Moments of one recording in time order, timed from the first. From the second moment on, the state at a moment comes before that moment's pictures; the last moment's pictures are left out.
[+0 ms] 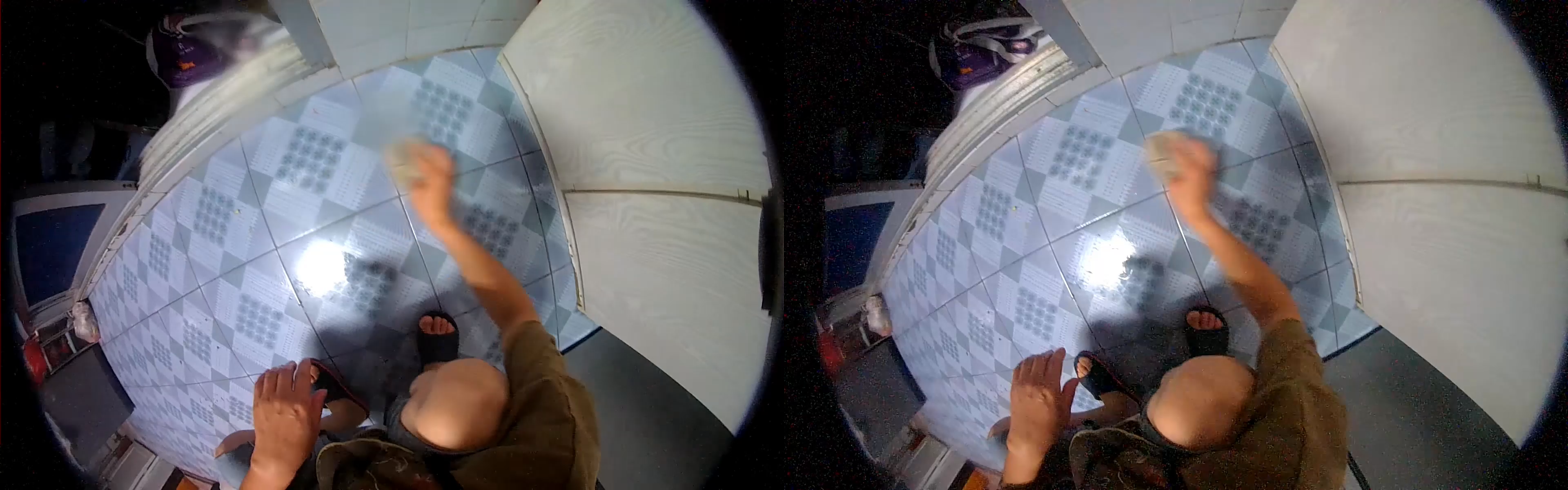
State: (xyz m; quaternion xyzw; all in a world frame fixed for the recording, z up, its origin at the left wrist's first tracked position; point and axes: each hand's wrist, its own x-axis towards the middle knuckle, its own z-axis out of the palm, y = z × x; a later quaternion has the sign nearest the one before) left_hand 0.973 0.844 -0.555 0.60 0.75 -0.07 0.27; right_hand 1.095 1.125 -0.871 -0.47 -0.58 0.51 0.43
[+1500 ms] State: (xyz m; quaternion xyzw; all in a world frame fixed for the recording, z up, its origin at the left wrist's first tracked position) left_hand 1.002 0.942 -0.669 0.63 0.71 0.01 0.32; right_hand 1.117 1.351 -0.887 -0.67 -0.69 -0.01 0.27
